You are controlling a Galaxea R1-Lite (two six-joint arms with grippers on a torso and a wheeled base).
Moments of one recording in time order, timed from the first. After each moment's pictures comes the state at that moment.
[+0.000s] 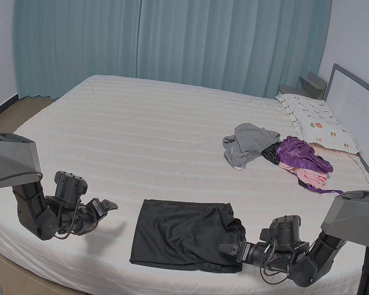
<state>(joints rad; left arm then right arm) -0.20 2.25 -0.63 -0.91 -0.10 -0.94 0.41 2.29 -0.58 -0.99 0.17 0.52</state>
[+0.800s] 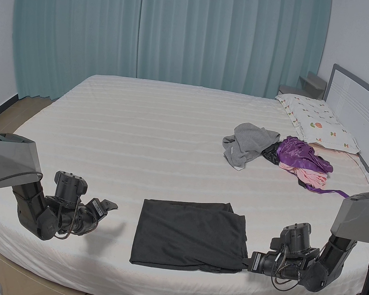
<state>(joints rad) -0.20 2.25 -0.63 -0.91 -0.10 -0.94 0.36 2.25 -0.46 -0.99 0.18 0.48</state>
